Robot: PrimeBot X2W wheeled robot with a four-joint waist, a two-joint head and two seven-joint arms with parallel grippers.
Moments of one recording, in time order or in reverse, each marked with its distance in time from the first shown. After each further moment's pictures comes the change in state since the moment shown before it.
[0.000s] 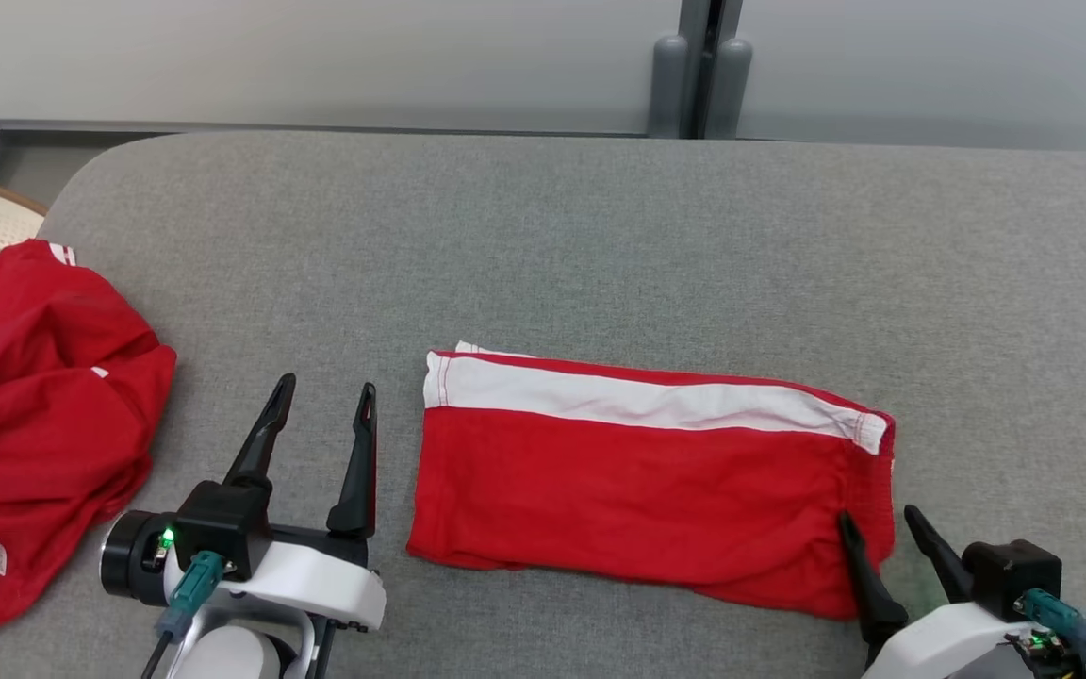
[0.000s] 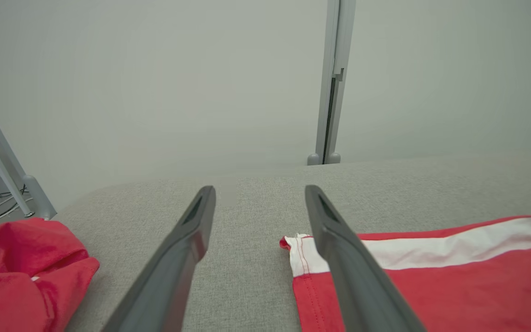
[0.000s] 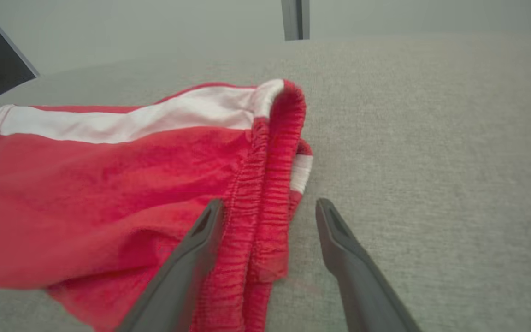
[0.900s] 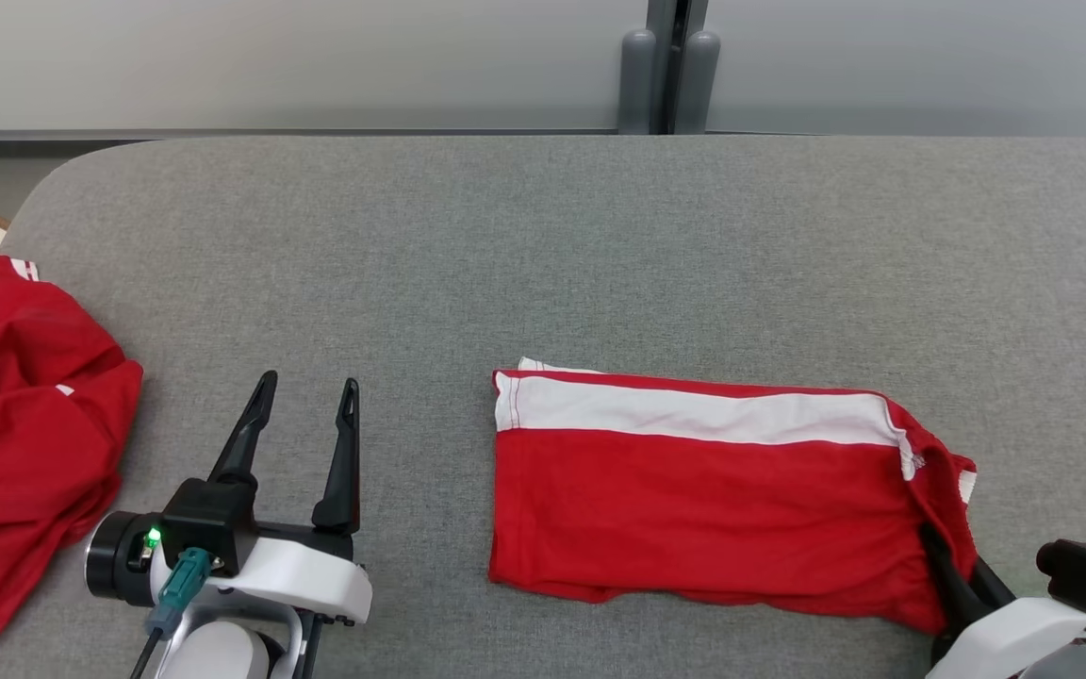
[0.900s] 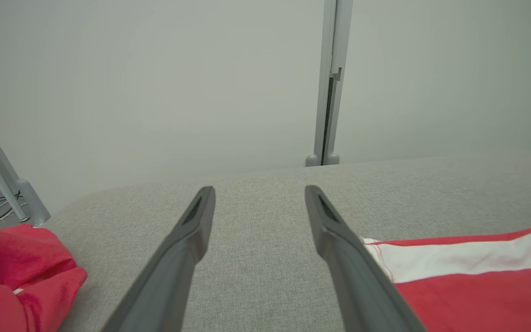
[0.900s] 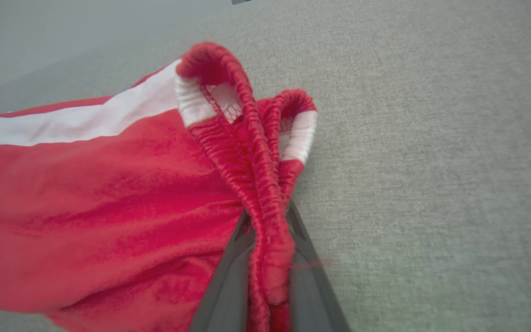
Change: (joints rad) left arm -0.032 0.002 0.001 0.041 -0.004 0.012 -0.025; right arm -0.044 -0.140 0.036 0.168 0.245 0.001 -0.003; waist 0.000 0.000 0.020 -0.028
